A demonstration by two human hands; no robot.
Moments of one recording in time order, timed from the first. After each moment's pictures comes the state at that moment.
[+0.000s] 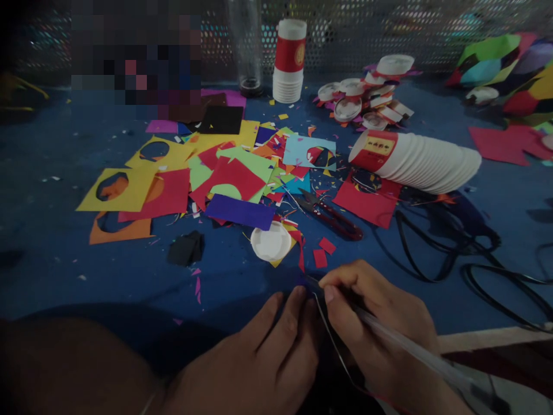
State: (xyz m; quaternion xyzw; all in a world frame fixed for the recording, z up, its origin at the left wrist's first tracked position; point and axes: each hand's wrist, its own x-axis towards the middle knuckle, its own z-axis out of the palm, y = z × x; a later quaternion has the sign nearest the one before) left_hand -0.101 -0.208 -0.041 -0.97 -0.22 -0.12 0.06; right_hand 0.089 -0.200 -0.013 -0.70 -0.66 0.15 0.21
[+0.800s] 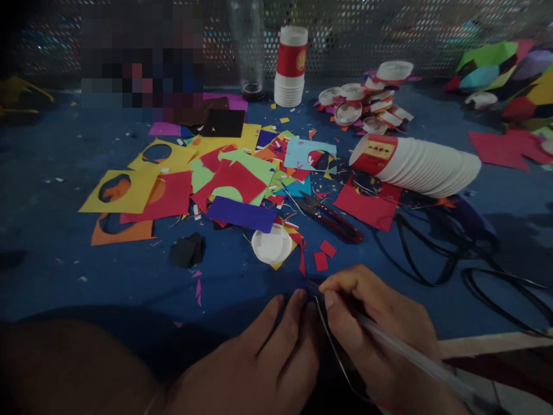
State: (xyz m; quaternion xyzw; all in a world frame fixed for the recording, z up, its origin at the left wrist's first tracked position) left_hand -0.099 -0.209 -0.046 -0.96 -0.25 -0.14 0.05; right_hand 0.094 -0.200 -0.017 -0.68 -0.67 0.17 0.23
